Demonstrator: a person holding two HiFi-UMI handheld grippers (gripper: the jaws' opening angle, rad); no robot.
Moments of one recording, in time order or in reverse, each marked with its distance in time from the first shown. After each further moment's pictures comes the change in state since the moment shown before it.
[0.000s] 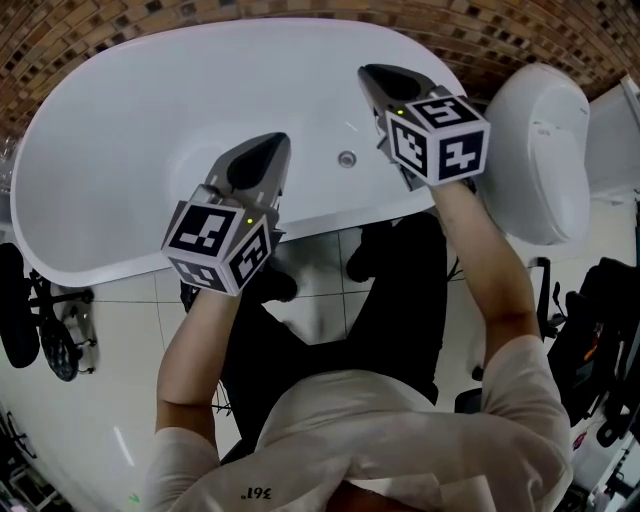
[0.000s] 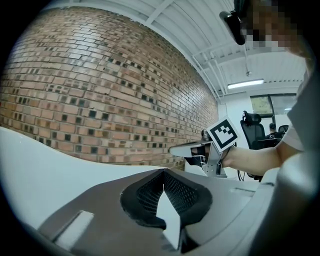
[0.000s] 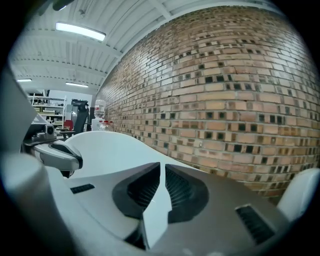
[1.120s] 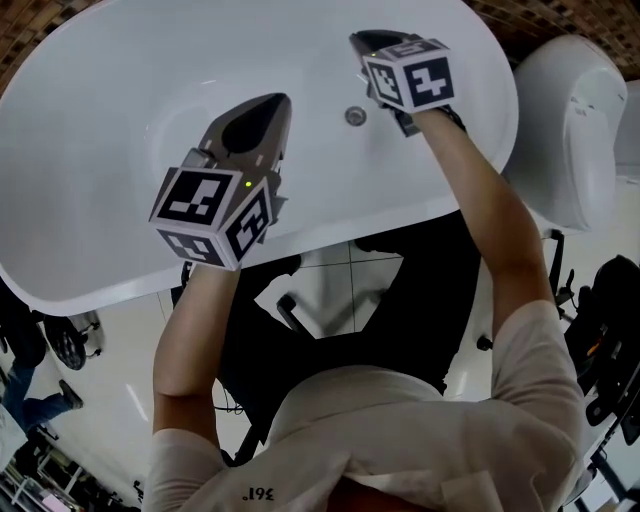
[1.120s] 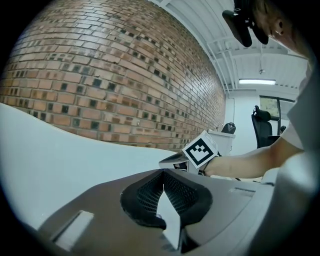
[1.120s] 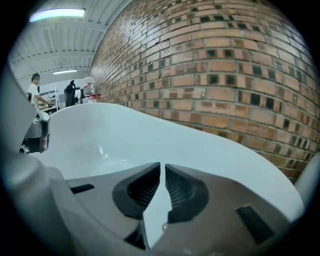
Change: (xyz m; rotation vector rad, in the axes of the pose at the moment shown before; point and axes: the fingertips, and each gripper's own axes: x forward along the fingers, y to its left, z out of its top) left arm 0.083 0.062 -0.072 -0.085 0.146 0.001; right arm 0.152 -0.060 -0.156 0.058 0.316 0.005
